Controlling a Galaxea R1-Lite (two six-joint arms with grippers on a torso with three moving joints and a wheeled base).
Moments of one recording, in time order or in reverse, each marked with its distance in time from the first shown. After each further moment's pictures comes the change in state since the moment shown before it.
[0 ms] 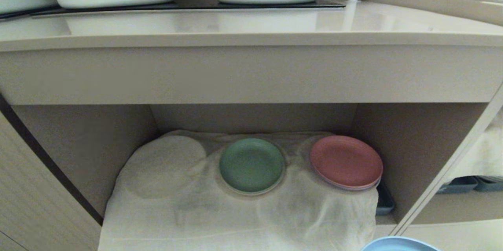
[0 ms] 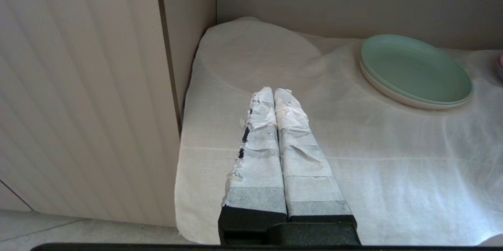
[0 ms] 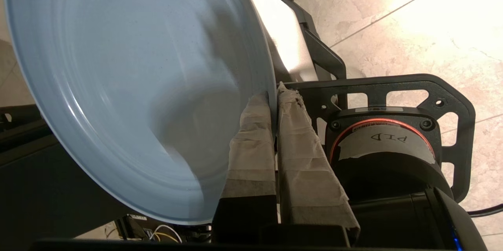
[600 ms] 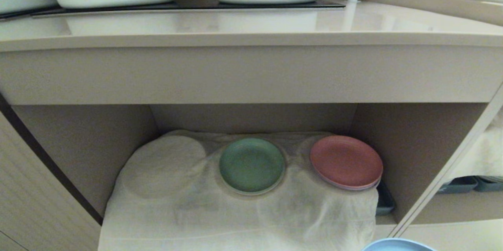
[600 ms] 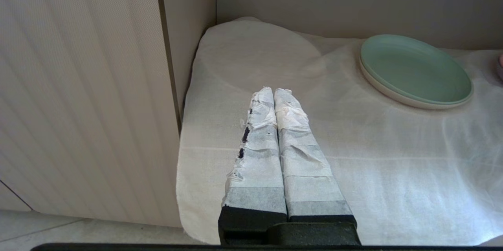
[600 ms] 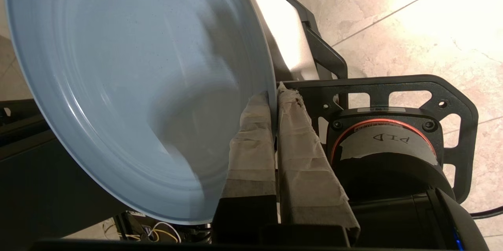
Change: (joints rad) left arm 0.000 0.000 0.000 0.000 0.000 0.000; right arm 0.018 0.000 0.003 -0.004 0.003 0.001
